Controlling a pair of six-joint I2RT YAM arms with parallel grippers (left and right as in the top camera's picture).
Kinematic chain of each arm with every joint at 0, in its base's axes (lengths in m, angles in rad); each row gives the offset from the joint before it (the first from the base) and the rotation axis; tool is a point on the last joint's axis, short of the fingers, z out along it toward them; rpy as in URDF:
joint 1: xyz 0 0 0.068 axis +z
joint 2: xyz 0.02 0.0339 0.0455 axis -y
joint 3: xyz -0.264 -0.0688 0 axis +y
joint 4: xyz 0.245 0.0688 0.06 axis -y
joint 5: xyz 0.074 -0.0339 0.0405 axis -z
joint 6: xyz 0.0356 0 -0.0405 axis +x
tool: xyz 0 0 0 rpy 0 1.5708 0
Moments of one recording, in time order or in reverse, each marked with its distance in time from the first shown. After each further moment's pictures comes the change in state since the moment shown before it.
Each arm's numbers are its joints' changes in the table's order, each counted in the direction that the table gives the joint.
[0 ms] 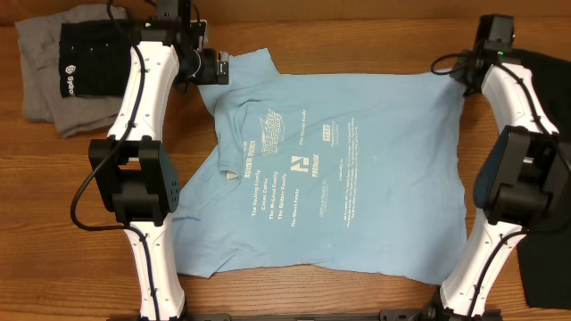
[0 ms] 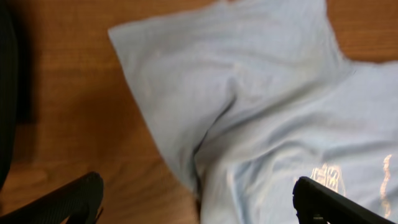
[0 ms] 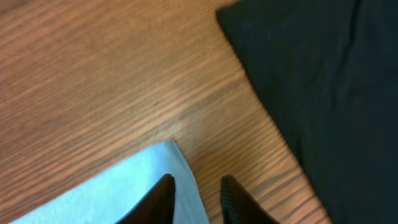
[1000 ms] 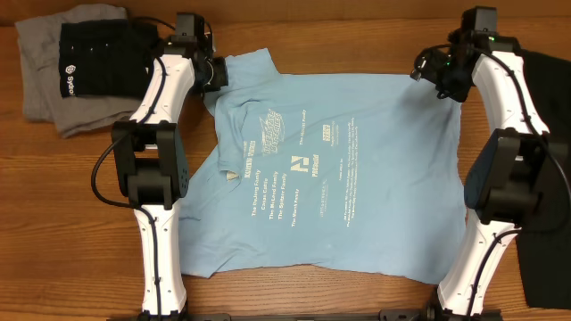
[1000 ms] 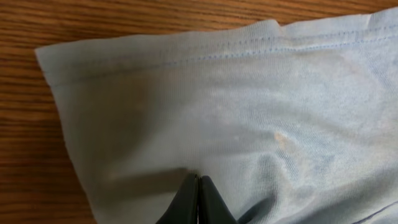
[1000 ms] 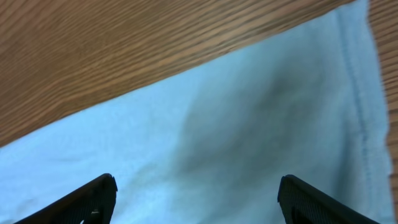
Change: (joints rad) left arm -0.005 -0.196 0.022 0.250 0.008 -0.136; right arm 0.079 -0.001 -0.108 -0.333 -0.403 0.032
